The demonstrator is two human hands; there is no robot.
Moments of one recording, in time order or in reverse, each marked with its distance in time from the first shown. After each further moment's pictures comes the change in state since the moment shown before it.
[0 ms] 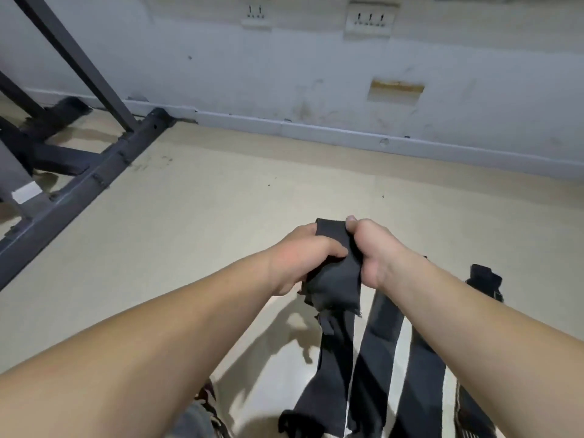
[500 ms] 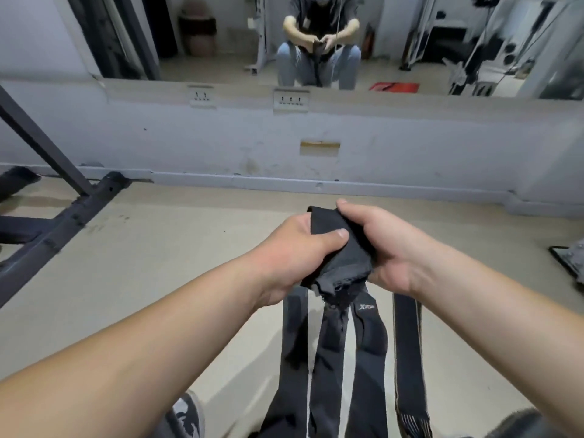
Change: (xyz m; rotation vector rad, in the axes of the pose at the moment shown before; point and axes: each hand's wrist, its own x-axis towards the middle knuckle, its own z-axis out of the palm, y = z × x) left_hand -0.136 0.102 0.087 -0.016 -0.188 0.372; right_hand -0.220 -0.068 -0.097 -0.017 -0.231 -0.252
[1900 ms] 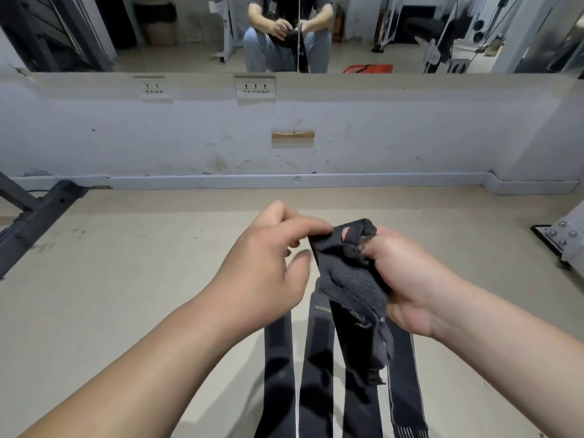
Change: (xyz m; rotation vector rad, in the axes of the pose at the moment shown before) left_hand 0.049 -0.021 -0.005 0.762 0.181 0.518; right_hand 0.036 0.023 -0.064 0.095 -0.003 -0.152
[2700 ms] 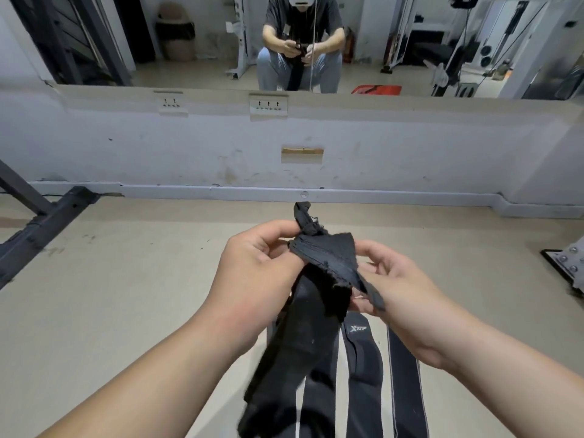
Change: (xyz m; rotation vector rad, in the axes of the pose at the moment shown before) left_hand 0.000 0.017 -0.010 -0.720 0.198 -0.430; right_hand -0.003 0.008 -0.001 -0.246 -0.020 -0.177
